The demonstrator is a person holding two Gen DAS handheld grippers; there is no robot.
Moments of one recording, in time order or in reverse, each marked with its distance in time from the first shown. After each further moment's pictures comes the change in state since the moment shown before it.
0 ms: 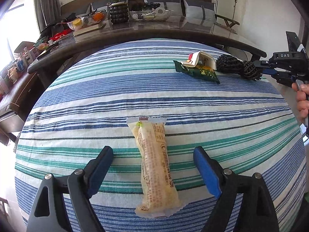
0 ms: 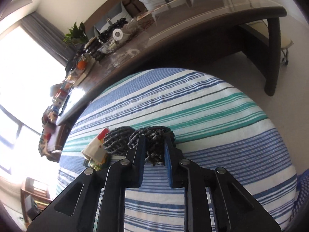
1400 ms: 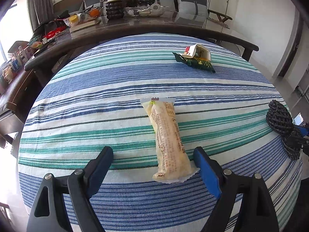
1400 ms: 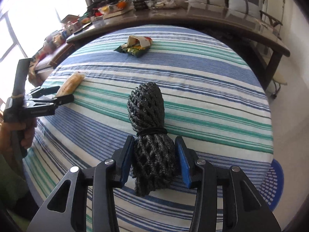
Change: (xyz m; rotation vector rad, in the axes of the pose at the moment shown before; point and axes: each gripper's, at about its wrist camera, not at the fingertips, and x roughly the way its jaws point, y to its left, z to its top) left arm -0.021 0.021 -0.019 0.028 0.035 -0.064; right arm -0.071 0.062 -0.172 -0.482 0.141 -0.181
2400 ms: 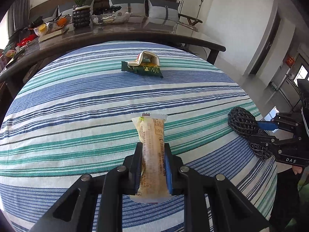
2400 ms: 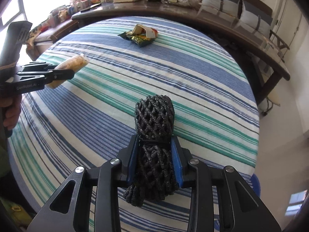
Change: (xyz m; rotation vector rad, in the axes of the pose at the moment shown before) left arm -0.006 -0.056 0.005 0.089 -0.032 -0.220; right arm 0.001 0.008 -0.003 -0.193 0.059 -0.108
